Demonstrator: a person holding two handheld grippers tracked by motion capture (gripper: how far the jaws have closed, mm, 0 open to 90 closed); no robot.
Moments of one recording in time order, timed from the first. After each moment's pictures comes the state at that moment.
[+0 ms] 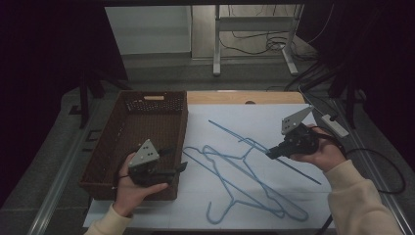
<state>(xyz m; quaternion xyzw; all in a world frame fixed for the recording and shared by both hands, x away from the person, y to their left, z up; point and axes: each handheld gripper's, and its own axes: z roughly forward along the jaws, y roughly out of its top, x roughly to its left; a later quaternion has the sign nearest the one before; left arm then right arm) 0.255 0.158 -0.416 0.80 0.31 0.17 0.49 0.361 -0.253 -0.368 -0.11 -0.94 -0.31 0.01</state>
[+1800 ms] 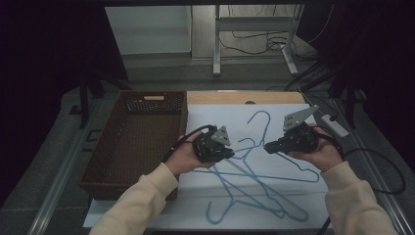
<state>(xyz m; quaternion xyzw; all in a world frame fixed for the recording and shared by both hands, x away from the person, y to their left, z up) 0.333 0.030 -0.400 0.92 0.13 0.09 0.35 0.367 -0.257 -0.373 -0.13 -0.92 -0.36 -0.03</state>
